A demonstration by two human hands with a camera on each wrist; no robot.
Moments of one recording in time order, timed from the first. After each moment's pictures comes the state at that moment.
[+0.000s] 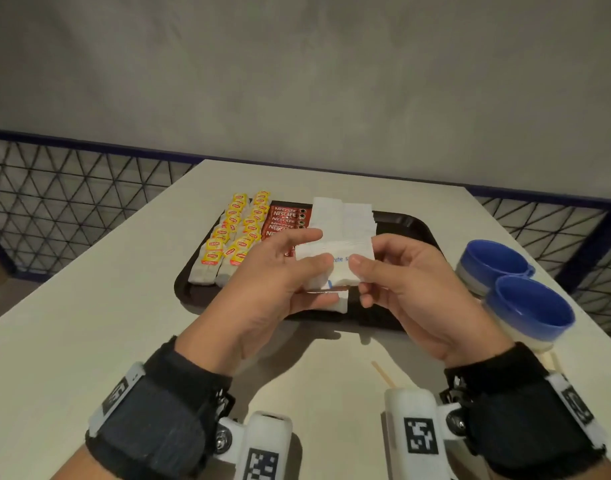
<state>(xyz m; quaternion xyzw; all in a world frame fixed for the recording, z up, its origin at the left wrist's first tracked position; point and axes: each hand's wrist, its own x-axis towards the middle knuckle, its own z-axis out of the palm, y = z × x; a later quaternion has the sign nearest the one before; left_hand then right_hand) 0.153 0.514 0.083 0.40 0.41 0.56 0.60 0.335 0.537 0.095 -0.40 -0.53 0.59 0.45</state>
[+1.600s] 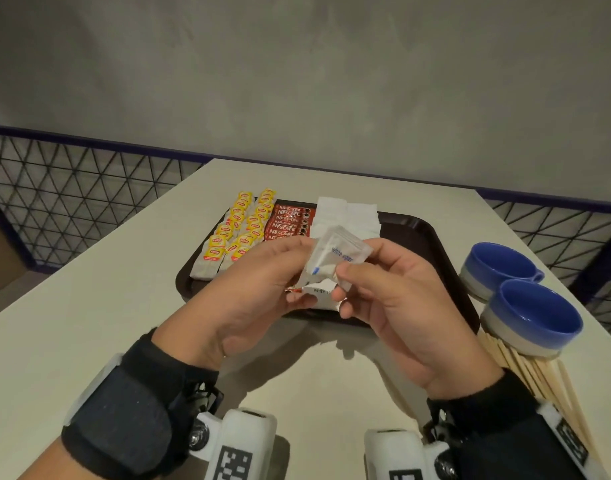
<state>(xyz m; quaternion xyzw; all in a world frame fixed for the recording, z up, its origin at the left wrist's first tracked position) 0.150 0.507 0.087 0.47 0.44 0.49 0.59 0.324 0.517 0.089 -0.34 -0.49 0.64 0.48</state>
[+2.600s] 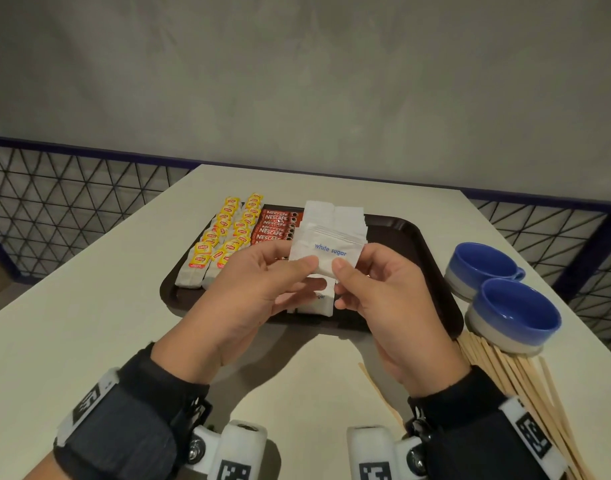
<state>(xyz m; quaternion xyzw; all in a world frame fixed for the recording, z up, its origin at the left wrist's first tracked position) 0.160 0.511 0.078 0.44 0.43 0.56 0.56 0.327 0.527 0.076 -0.42 -0.55 0.51 0.51</state>
